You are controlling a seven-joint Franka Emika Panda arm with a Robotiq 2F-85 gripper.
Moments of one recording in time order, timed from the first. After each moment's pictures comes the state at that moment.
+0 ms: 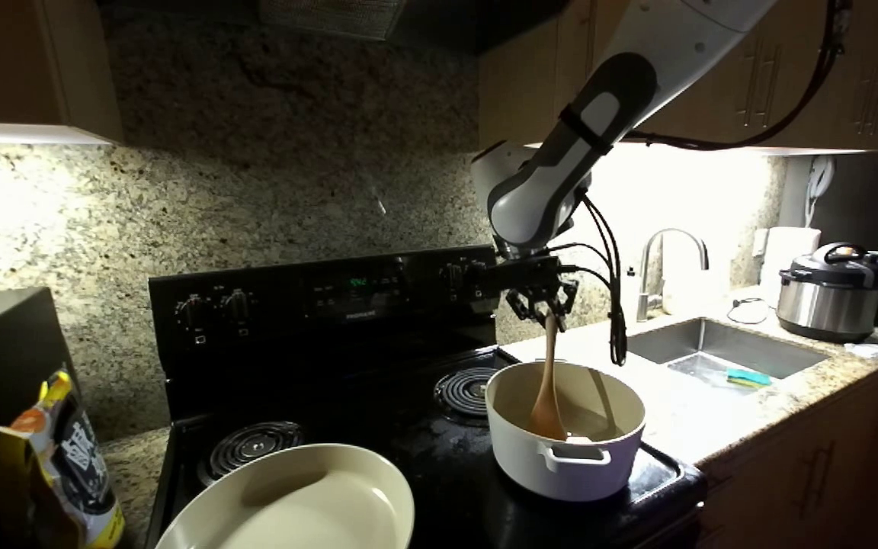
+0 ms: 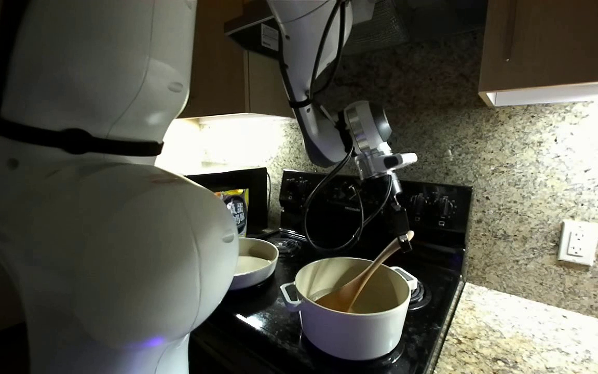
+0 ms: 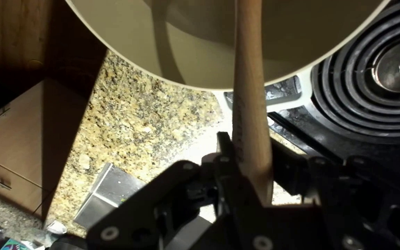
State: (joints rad) arm 0.06 0.16 -0.03 -2.14 -0.53 2.19 1.34
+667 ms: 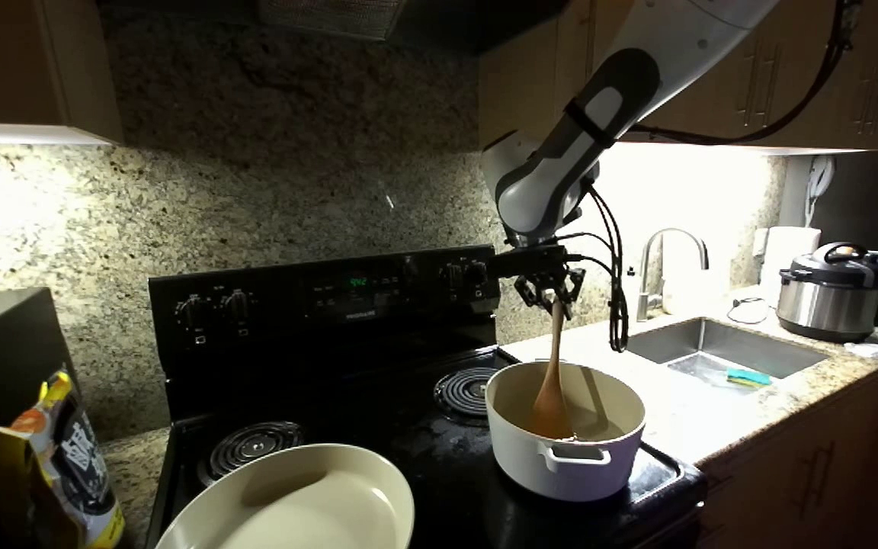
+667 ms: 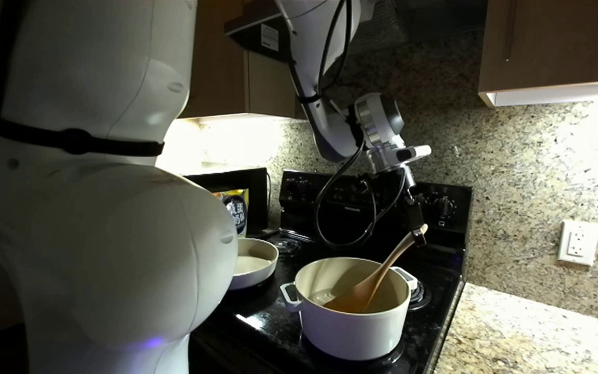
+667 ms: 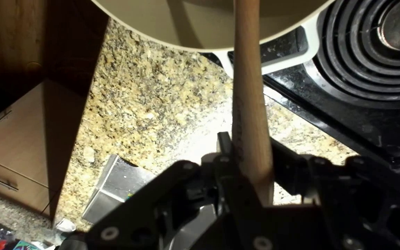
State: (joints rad) arm 0.04 0.16 -0.07 -2.10 -0.52 2.19 1.33
